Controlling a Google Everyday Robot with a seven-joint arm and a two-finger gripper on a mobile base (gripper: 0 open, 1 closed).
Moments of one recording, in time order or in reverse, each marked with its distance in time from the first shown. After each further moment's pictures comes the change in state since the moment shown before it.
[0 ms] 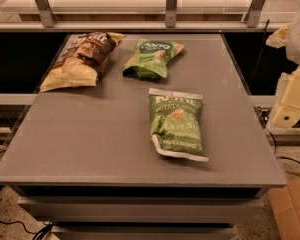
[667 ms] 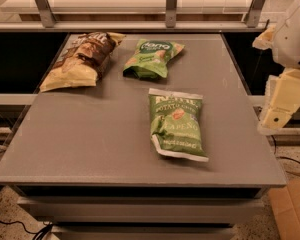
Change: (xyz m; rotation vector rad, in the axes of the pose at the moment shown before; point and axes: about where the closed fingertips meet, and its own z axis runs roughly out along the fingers) arm -0.015 0.004 0.008 -0.019 -0.005 -0.056
